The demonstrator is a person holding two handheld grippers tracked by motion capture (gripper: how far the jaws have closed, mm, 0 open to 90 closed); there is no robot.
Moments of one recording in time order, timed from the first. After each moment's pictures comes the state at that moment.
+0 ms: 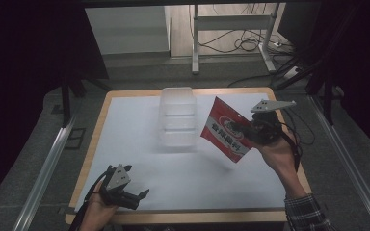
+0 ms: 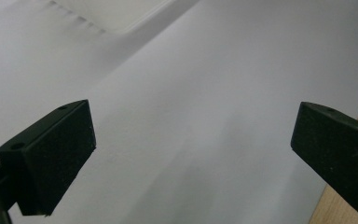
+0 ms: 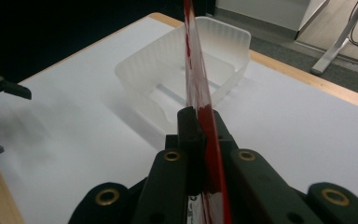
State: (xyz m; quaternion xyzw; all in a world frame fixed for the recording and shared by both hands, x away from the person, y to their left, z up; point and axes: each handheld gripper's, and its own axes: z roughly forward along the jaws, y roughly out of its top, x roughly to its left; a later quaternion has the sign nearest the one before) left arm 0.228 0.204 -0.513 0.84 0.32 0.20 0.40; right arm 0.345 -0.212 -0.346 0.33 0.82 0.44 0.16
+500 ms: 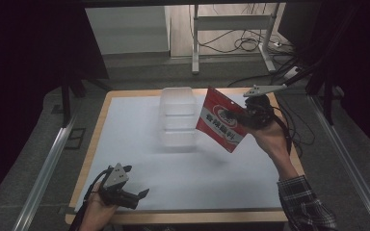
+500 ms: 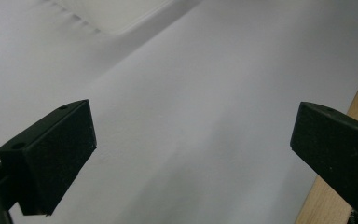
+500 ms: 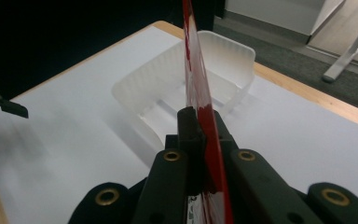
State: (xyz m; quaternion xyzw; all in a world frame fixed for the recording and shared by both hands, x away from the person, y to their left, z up) left arm 0.228 0.206 -0.511 0.83 0.33 0.18 0.42; right arm 0.382 -0.198 -0.335 0.32 0.83 0.45 0.15
